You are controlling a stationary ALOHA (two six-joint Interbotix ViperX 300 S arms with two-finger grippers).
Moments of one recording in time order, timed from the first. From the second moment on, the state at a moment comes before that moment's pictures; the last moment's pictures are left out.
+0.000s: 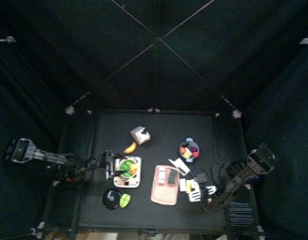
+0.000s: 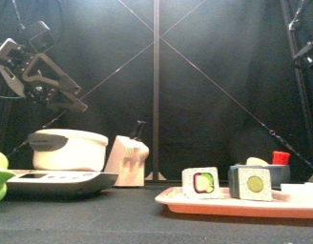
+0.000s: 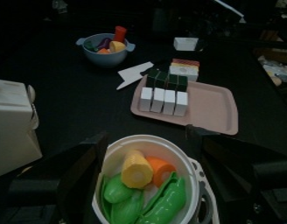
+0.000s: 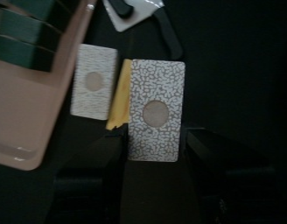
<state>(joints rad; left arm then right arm) -0.08 -0.54 1.28 -0.35 -0.52 0.24 0.71 -0.12 0.69 -0.54 1.15 2.34</state>
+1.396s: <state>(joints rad) -0.12 -0.54 1.28 -0.33 -0.52 0.24 0.59 0.33 0.27 -0.56 1.14 2.60</state>
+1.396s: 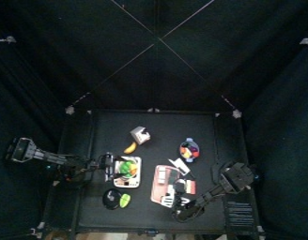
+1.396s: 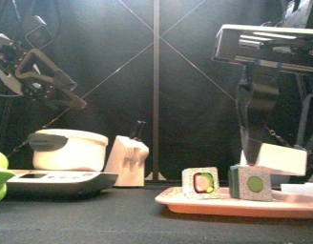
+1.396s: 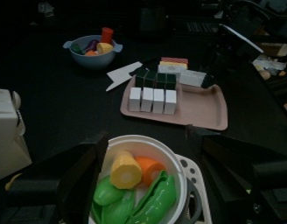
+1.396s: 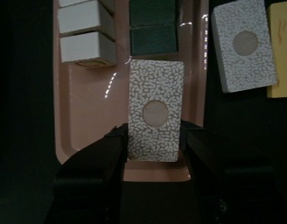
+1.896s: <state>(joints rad) -0.12 -0.54 1.28 -0.34 -0.52 0.24 0.58 0.36 0.29 -0.55 1.07 2.59</state>
